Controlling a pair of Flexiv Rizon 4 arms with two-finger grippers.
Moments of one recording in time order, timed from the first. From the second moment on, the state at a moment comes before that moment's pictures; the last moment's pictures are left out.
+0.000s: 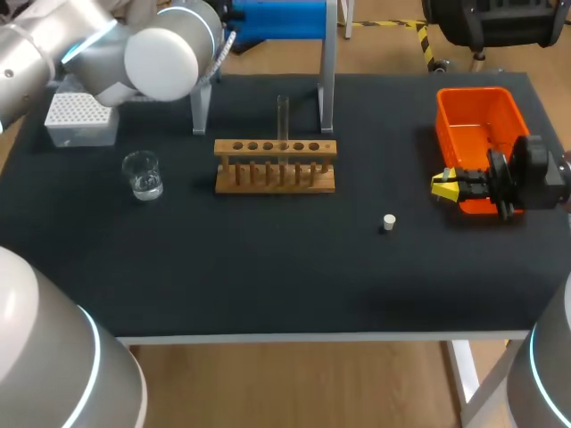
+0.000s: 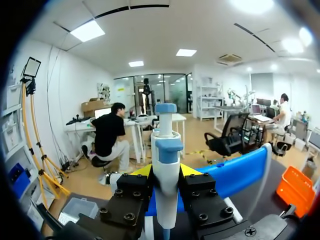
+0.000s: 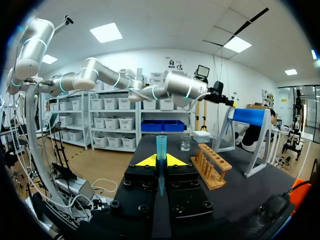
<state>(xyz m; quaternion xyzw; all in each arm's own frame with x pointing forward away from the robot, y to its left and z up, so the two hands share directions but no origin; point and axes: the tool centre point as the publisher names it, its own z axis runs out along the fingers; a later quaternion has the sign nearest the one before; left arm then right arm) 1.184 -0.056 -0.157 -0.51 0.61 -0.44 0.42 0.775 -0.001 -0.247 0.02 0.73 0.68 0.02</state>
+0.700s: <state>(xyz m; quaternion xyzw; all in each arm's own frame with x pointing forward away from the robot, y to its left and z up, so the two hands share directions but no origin) 1.110 -0.064 -0.104 -0.43 0.66 -0.50 0.35 0.775 -0.001 -0.247 0.02 0.73 0.68 0.02</state>
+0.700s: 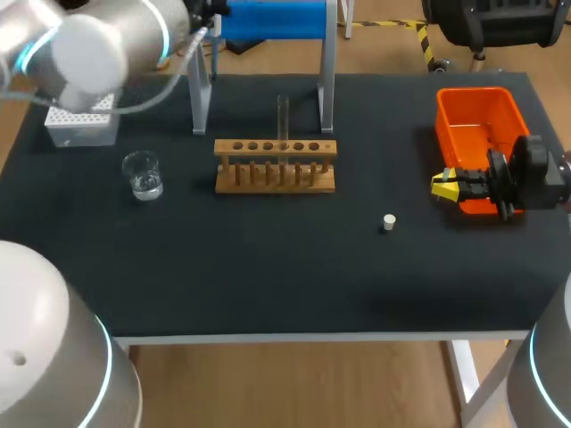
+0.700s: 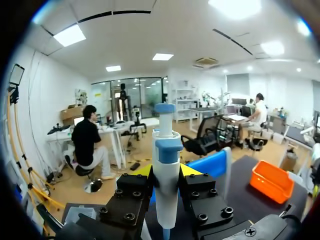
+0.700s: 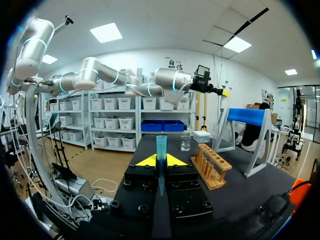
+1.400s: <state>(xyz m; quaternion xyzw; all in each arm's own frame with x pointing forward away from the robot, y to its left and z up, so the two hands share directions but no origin) 1.030 -0.098 -0.065 -0.30 0.77 -0.49 0.28 0.774 -0.001 -0.247 0.02 0.73 0.68 0.02</state>
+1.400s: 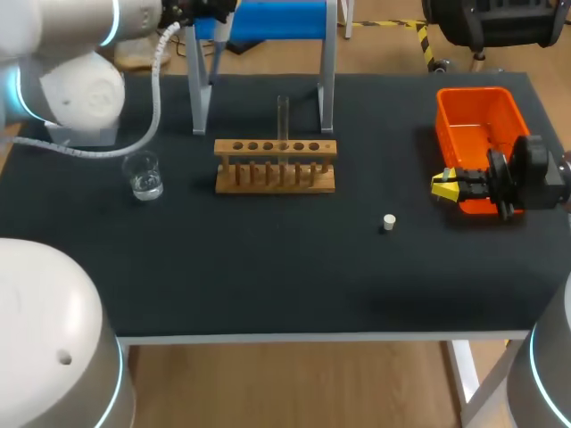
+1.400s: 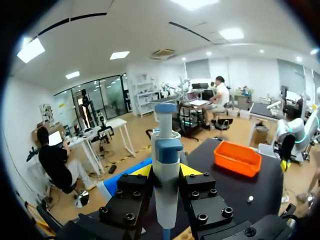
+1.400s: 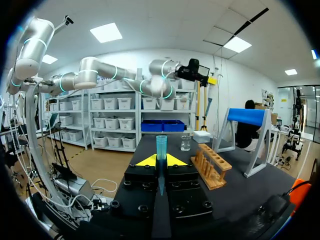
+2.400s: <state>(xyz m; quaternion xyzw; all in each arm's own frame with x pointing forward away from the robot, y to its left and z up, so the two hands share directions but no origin) 0.951 -0.129 -0.018 -0.15 0.75 -0.60 0.24 0.774 -0.001 -0.247 0.02 0.73 0.68 0.02</state>
